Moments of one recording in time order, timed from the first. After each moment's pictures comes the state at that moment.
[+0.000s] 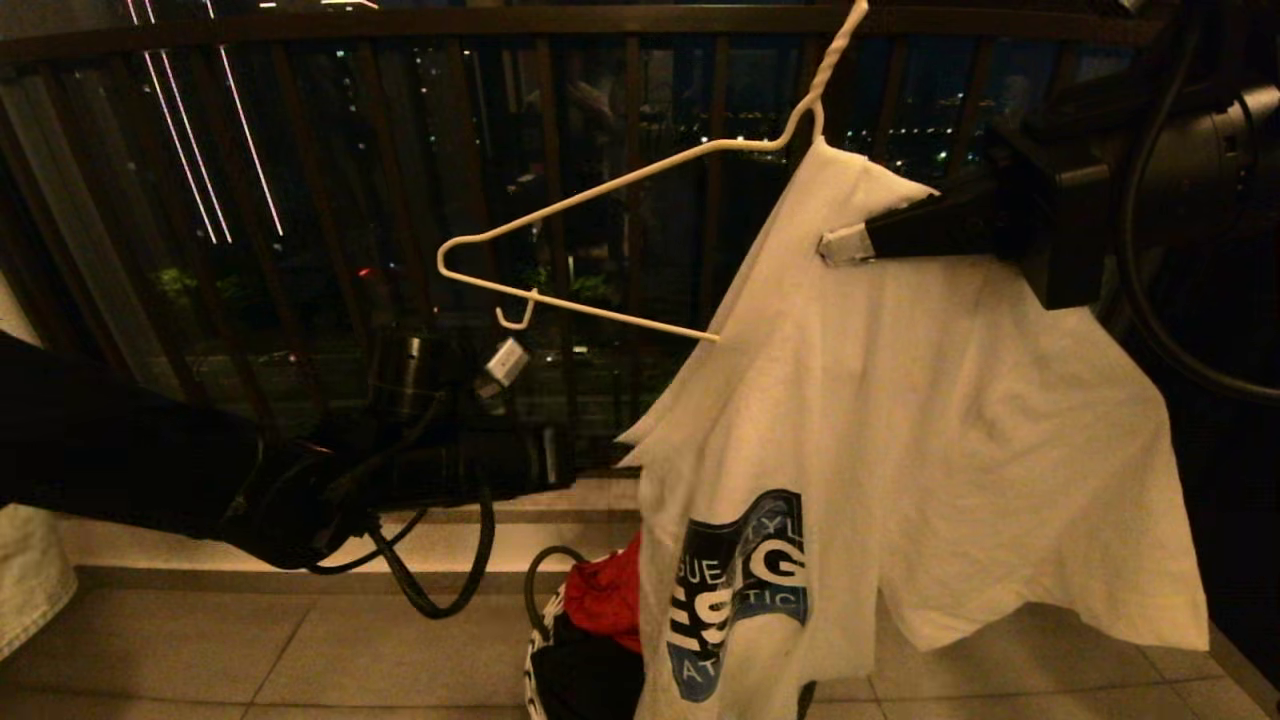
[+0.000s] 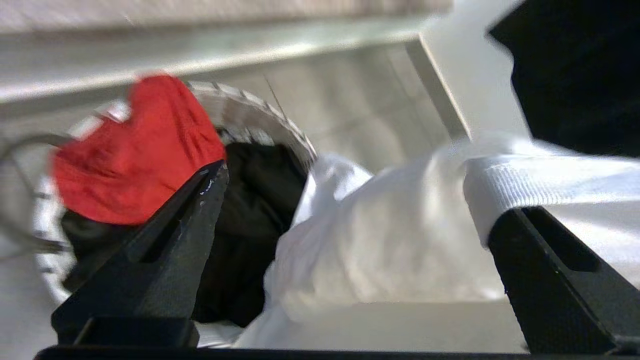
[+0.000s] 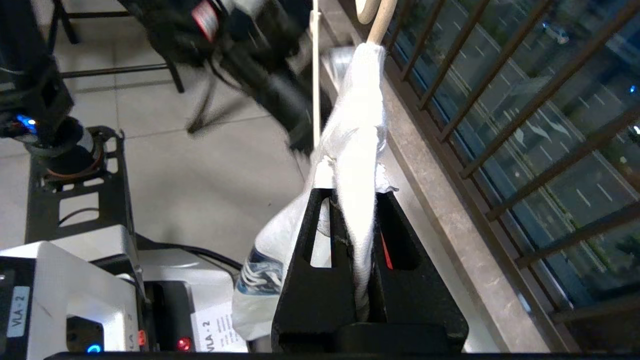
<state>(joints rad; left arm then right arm) -0.41 1.86 -0.98 -0.47 -0.45 -0.45 0.41 1.61 -1.76 0.50 0.71 -0.37</state>
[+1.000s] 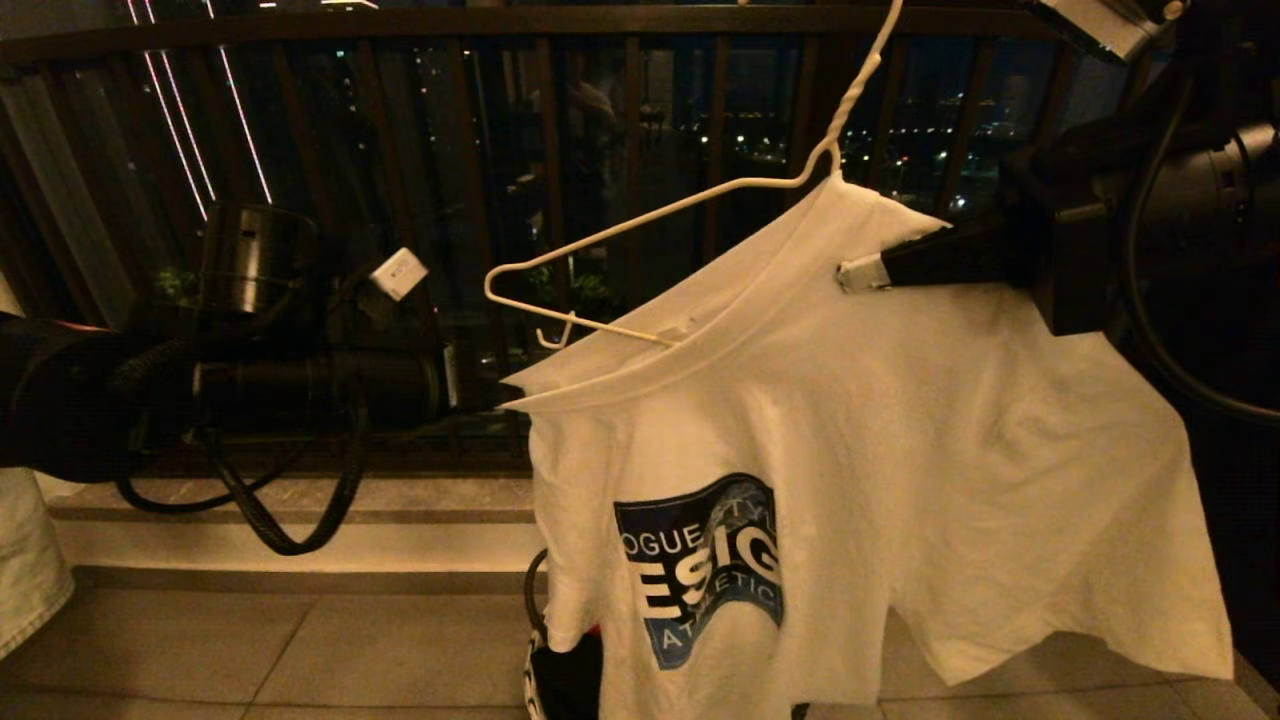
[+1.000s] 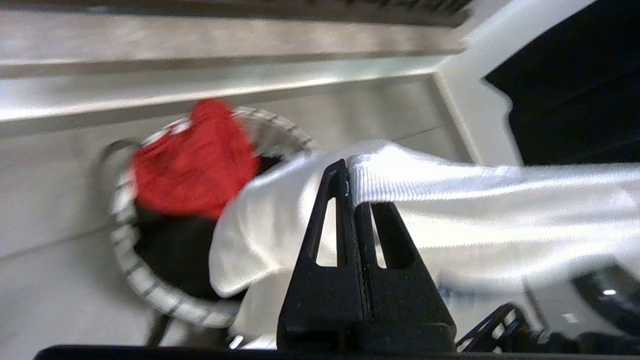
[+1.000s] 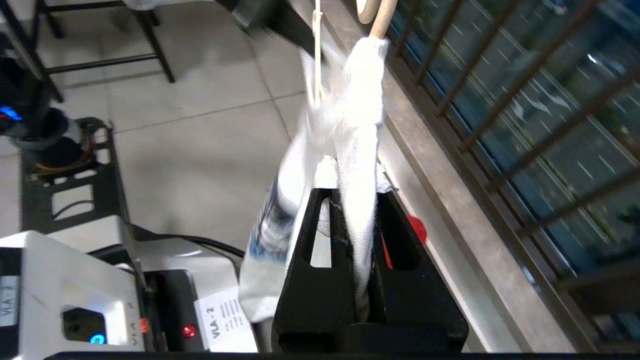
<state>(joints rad) -0.27 1.64 -1.14 -0.06 -0.44 -0.39 0.36 1.59 -1.70 0.51 0.70 -0.37</state>
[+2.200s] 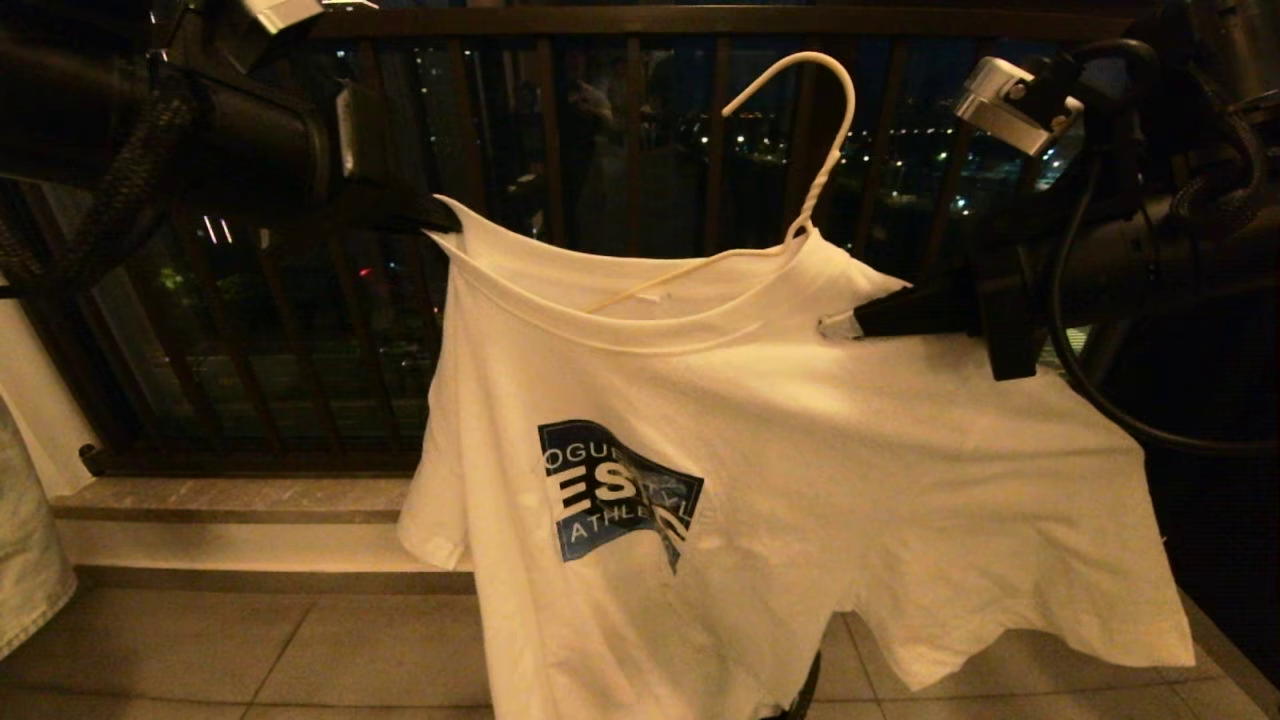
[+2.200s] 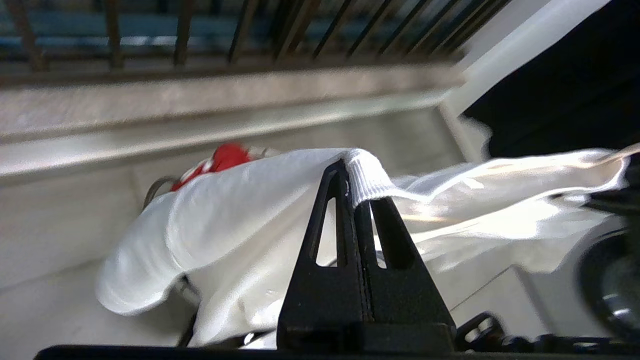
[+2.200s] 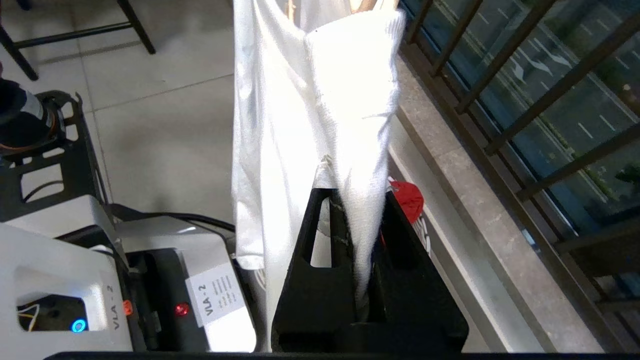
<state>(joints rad) -0.32 1.64 -1.90 0.66 -0.32 -0.34 0.35 1.64 -1.64 0.49 0.66 -0.41</state>
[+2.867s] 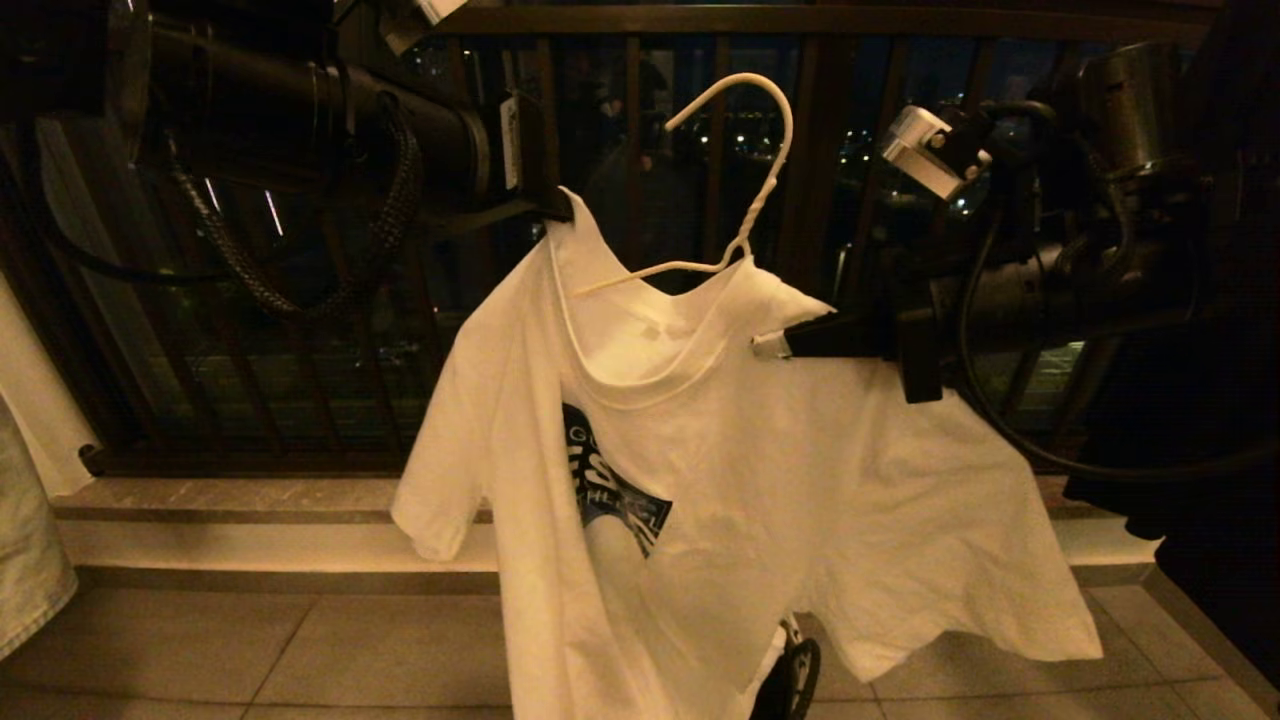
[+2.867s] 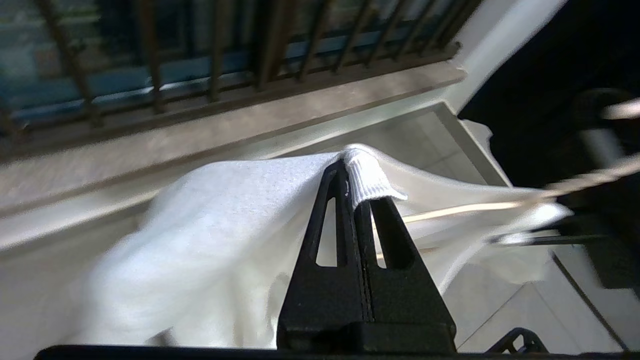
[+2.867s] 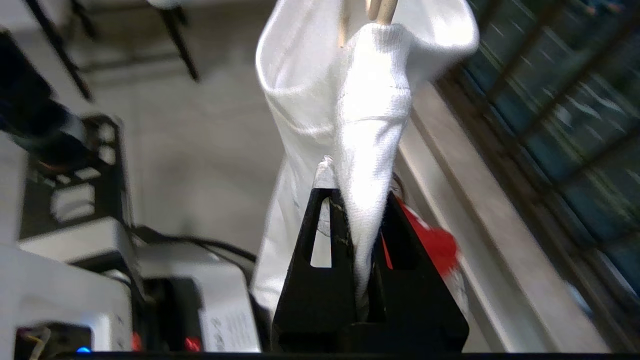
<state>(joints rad) -0.54 1.72 -1.94 0.50 -0.18 -0.29 0.40 1.70 -1.49 0.19 0.77 -0.33</state>
